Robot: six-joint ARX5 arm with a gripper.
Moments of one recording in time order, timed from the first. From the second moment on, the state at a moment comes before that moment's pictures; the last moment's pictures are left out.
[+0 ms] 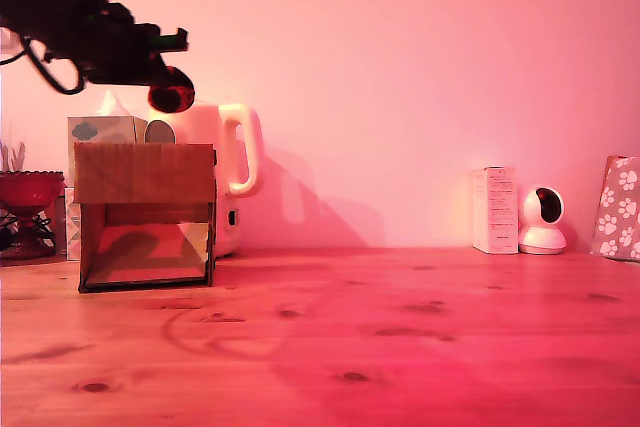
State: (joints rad) arm -0.21 1.64 1.07 0.45 0.09 0.03
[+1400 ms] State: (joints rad) arm -0.18 1.63 1.16 0.16 0.13 0.05
